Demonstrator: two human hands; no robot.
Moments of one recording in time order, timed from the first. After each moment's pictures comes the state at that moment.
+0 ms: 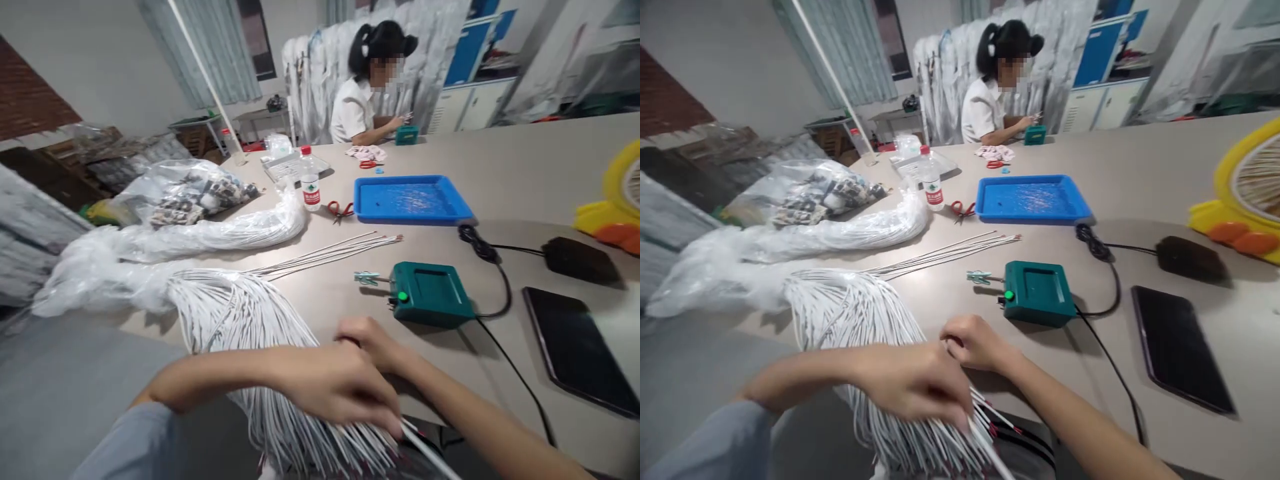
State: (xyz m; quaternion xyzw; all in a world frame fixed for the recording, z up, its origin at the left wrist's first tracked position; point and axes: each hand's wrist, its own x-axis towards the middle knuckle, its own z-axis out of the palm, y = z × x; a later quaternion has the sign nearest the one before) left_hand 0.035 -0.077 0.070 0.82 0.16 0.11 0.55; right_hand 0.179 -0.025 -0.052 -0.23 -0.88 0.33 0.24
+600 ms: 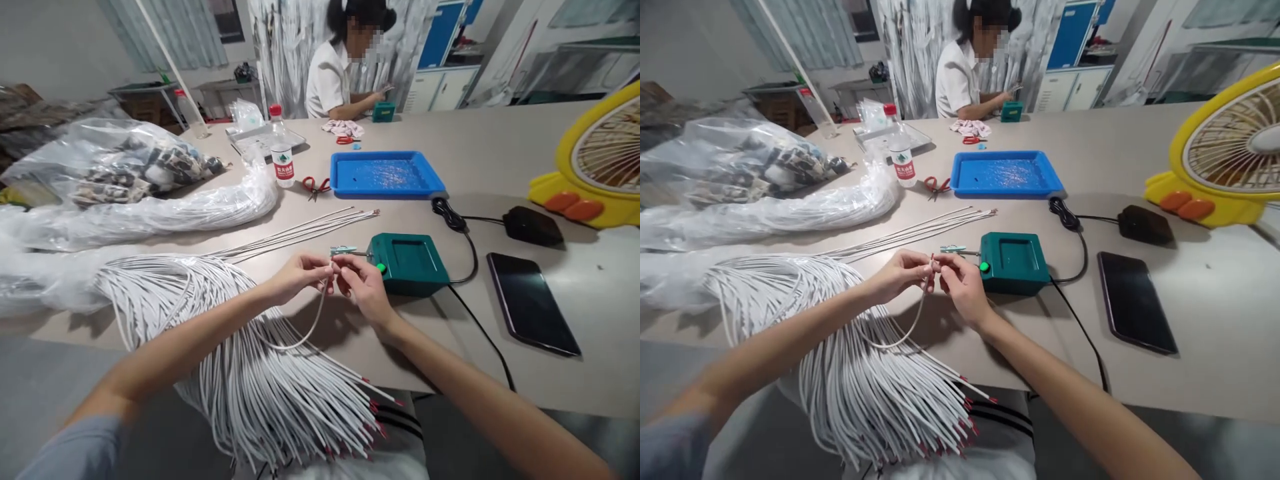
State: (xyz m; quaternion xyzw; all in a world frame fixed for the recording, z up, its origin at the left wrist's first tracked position) left_hand 0.011 0.000 -0.015 0.54 0.32 0.36 0.69; right_hand 0.177 -0.010 -0.036 -0.35 -0.57 0.54 0.51
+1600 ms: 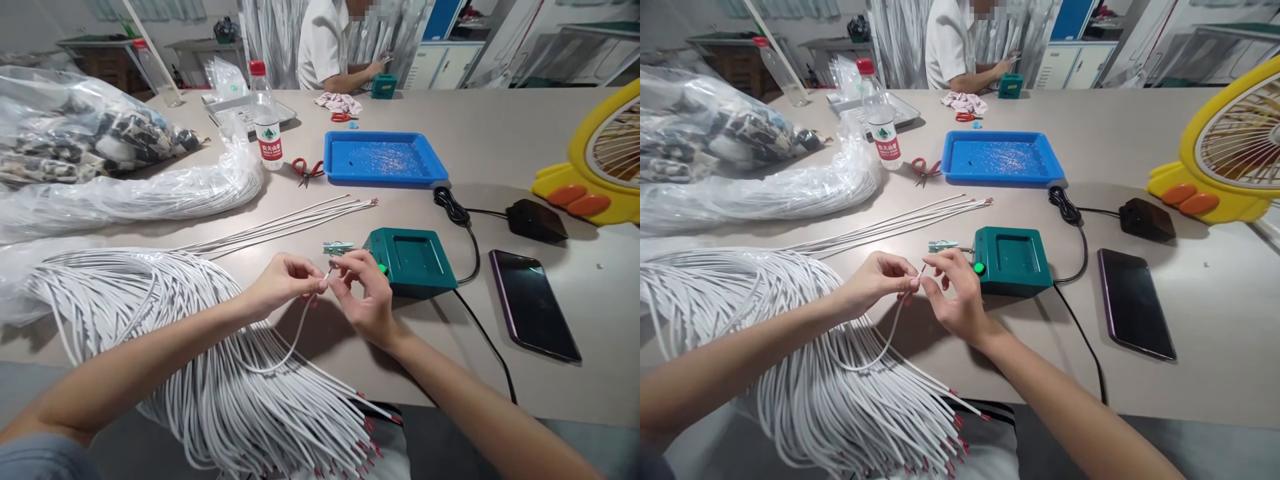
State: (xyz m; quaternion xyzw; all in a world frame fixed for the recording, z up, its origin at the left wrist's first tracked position) left_hand 0.013 -0.009 -0.012 0.52 0.43 0.35 0.65; right_hand 0.187 -0.013 -0.042 -0.31 -0.74 0.22 0.55
